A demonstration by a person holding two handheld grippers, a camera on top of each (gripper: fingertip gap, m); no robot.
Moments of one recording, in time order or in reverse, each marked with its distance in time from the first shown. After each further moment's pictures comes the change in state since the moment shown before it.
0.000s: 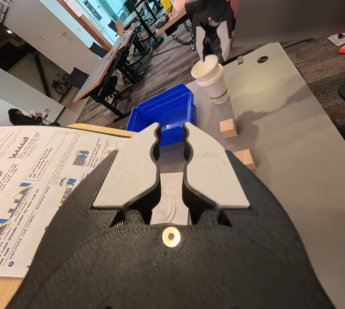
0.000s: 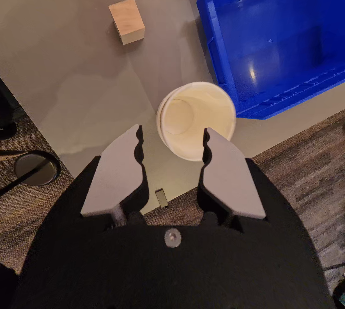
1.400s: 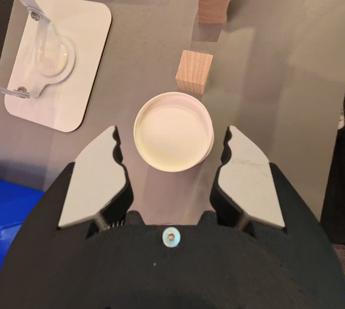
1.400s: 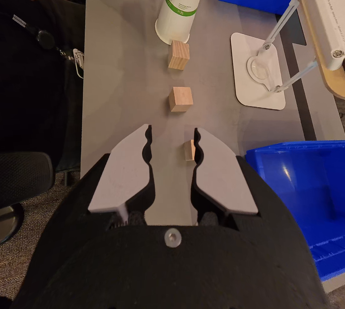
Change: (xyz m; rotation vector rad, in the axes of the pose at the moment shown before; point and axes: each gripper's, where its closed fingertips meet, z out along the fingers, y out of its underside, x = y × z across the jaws) left arm 0.131 0.222 -0.038 -0.618 0.184 -0.422; right arm -0.127 -0.129 0.012 0.510 -0.120 -0.295
